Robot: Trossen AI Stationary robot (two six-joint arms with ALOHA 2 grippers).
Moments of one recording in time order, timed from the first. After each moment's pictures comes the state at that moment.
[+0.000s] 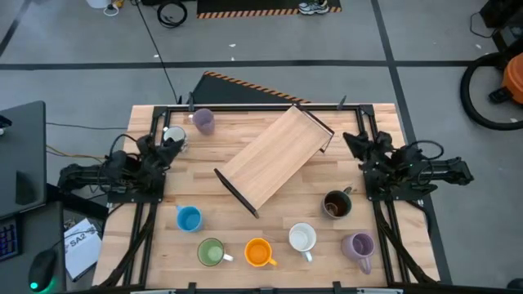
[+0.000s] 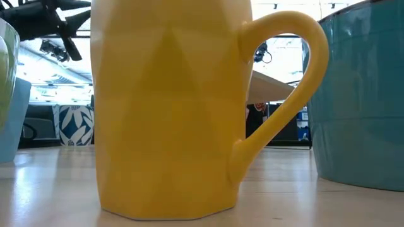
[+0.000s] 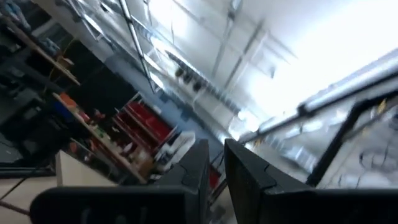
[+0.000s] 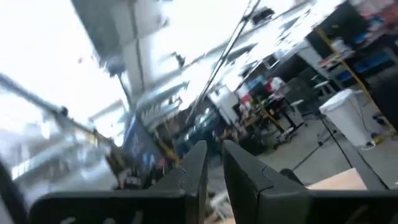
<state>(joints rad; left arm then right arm) -0.01 0.01 0.01 0.60 -0.39 -0.67 0.01 0.01 0.01 0.51 0.49 0.43</state>
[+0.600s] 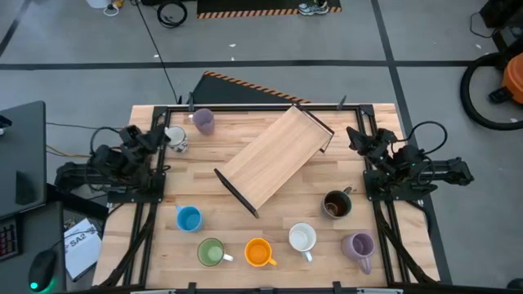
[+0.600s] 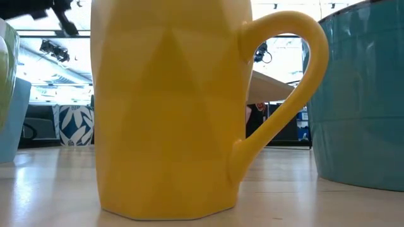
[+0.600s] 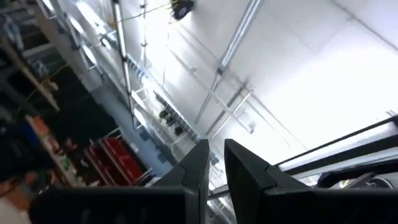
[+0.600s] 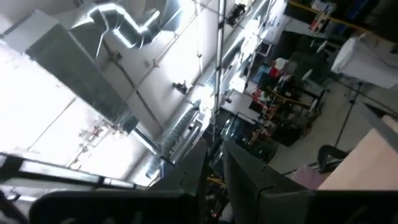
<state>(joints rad) -0.01 0.10 0.19 0.70 -0.48 -0.72 0.00 0.01 0.01 0.55 0.54 0.83</state>
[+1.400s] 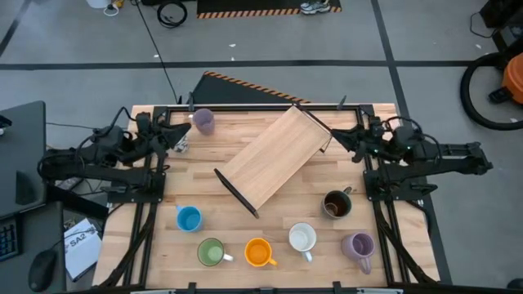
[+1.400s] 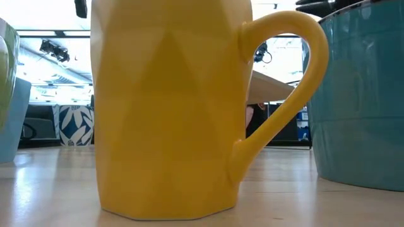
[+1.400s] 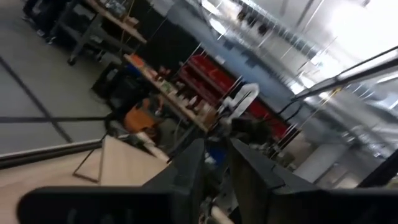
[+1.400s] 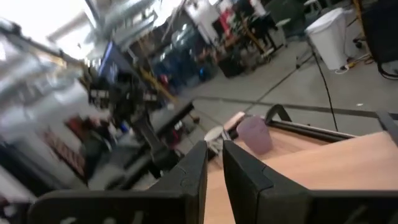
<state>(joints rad) -0.01 0.51 0.71 -0.04 -0.45 -0.66 0.00 0.47 0.56 -0.04 0.35 0.56</state>
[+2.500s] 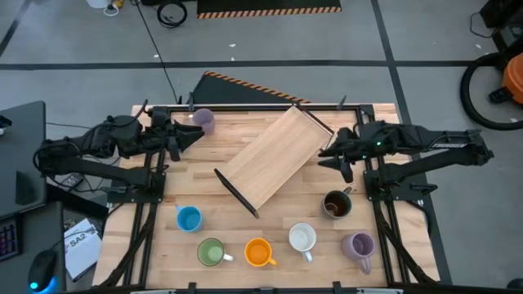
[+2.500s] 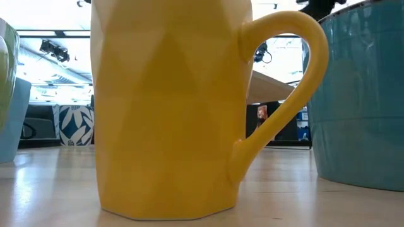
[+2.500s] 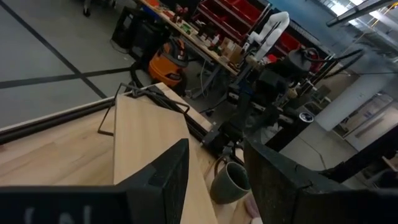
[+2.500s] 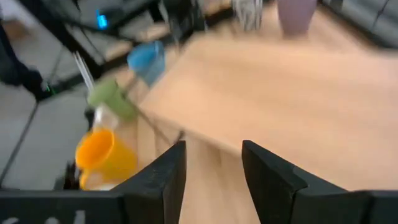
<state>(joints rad) -0.01 0.75 1.04 -0.43 -0.36 -0.66 0.01 0.81 0.92 -0.65 -0.01 0.39</state>
